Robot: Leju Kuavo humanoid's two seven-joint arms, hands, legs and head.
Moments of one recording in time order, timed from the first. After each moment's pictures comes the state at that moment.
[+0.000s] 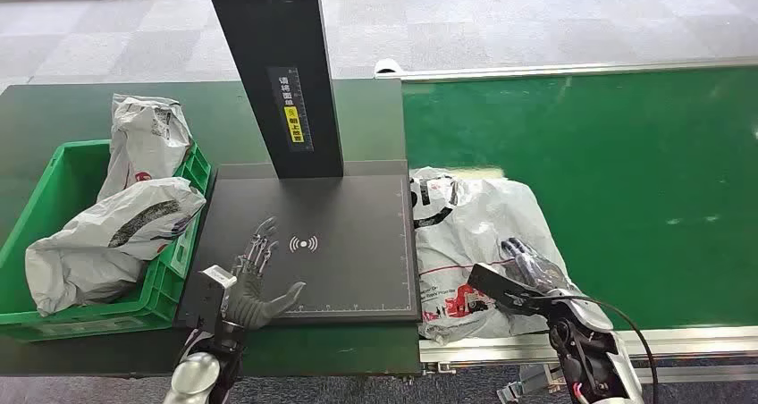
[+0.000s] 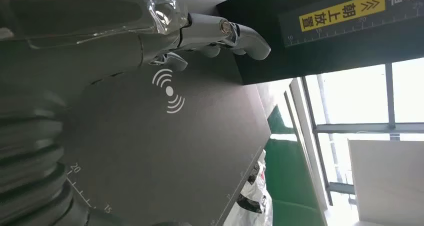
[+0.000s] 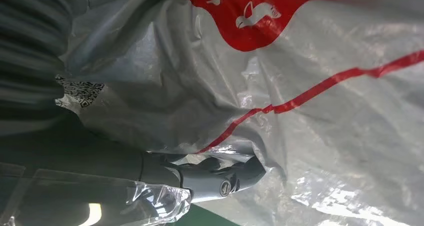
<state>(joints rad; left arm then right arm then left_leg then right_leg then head) -0.07 -0.15 -0.08 -1.24 -0.12 -0.17 -0.47 -0.40 -0.11 0.08 -0.71 1.18 0.11 -0.20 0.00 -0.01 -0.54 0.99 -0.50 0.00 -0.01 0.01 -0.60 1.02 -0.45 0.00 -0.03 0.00</state>
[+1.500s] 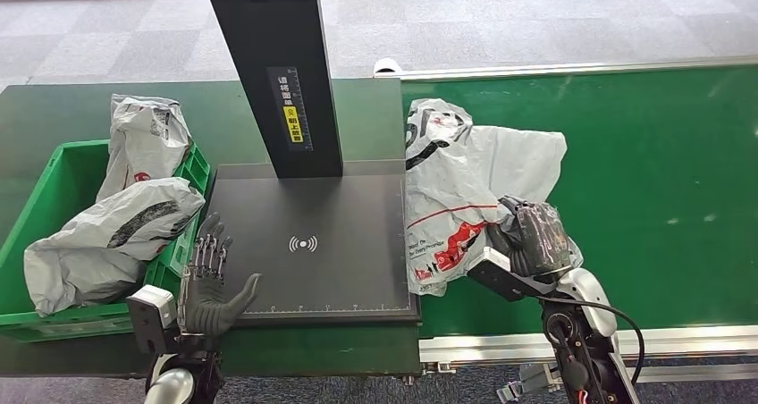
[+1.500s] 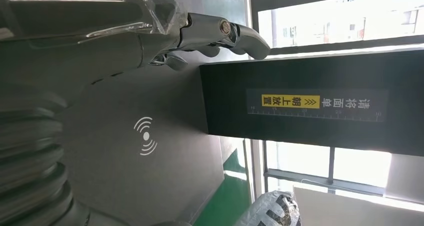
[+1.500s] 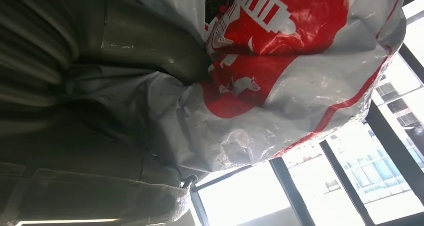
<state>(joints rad) 0.02 -0.16 -0.02 -1.38 0.03 -0.10 -0.56 -0.29 -0.10 0.17 -1.14 0.86 -0.23 -0.46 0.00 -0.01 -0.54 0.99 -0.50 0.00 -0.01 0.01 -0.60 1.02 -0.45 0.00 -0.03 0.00</state>
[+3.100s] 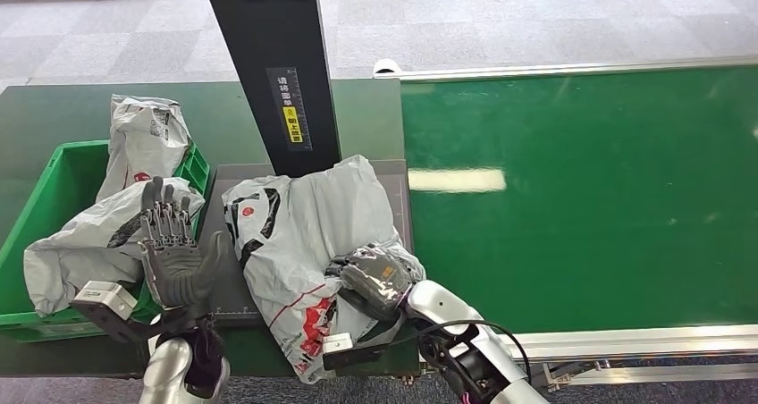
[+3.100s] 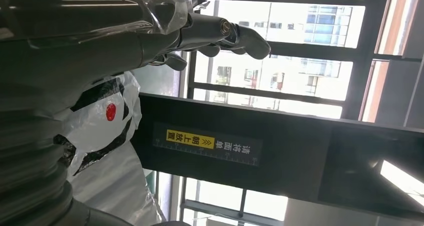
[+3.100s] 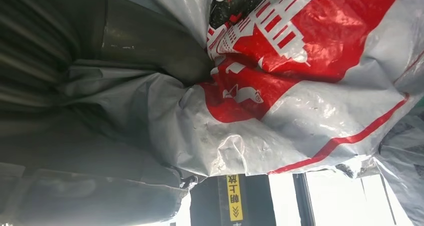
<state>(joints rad) -0.08 -0.20 -0.03 -1.44 0.17 0.04 -0.70 -0.48 0.11 0.74 -0.70 1.09 -0.35 -0.51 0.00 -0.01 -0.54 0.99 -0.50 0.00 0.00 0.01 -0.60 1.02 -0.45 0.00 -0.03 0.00</state>
